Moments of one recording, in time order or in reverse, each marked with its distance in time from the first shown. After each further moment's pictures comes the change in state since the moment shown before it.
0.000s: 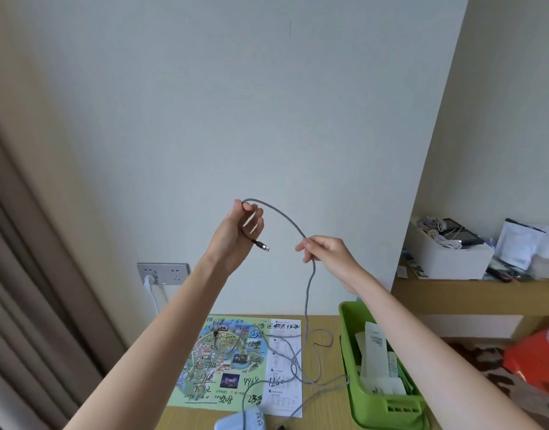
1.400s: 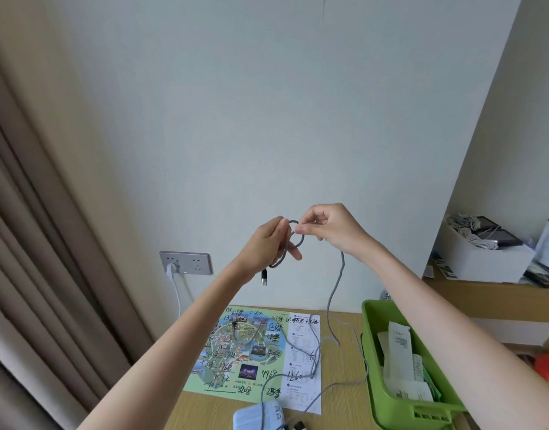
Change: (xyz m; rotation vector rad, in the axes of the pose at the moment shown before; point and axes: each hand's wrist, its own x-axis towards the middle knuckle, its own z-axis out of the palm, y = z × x) left_hand -0.029 -0.006 -0.005 0.937 -0.098 -0.024; right_hand 0.037 -0.047 0.026 -0.153 -0.121 -0.160
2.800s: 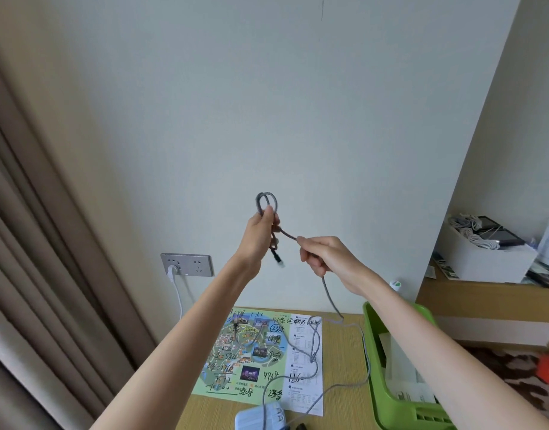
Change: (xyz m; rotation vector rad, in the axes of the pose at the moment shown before) left_hand 0.016 0.006 0.000 -0.267 0.309 -0.085; right_hand -0.029 0.023 0.025 0.260 -0.110 0.221
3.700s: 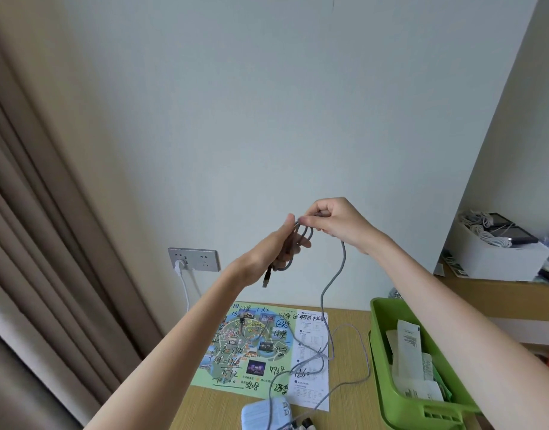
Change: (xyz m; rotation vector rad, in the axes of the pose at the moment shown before) left_hand -0.015 -0.006 -0.011 0.256 -0.408 -0.150; right_hand 0.027 -0.041 -0.016 -0.231 0.068 -0.186
